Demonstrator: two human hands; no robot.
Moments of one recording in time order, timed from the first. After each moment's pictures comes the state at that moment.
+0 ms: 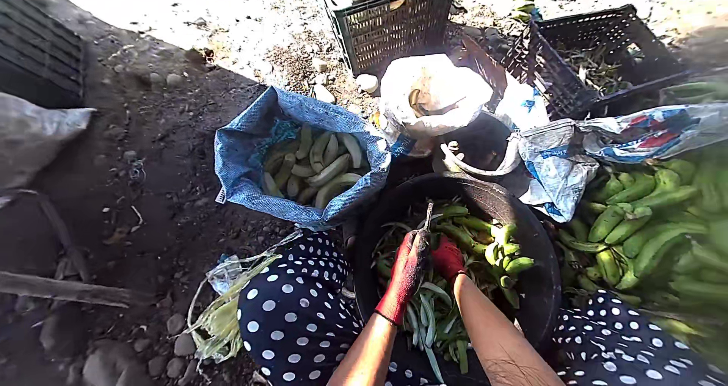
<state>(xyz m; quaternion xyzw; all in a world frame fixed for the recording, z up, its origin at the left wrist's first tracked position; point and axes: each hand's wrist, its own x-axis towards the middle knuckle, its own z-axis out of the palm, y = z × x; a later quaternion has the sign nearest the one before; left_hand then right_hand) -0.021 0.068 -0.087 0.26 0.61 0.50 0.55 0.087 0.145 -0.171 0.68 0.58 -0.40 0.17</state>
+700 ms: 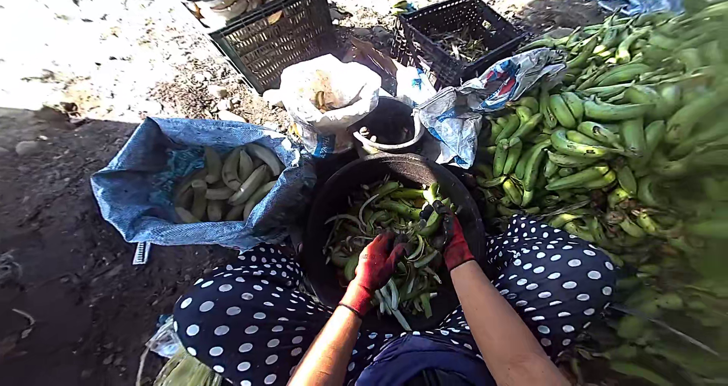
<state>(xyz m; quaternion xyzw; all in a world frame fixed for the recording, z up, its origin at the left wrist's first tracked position) 0.025 0.027 -0.081 0.65 0.58 0.22 0.44 0.217 0.104 -0.102 0.47 0.04 -0.68 -0.56</state>
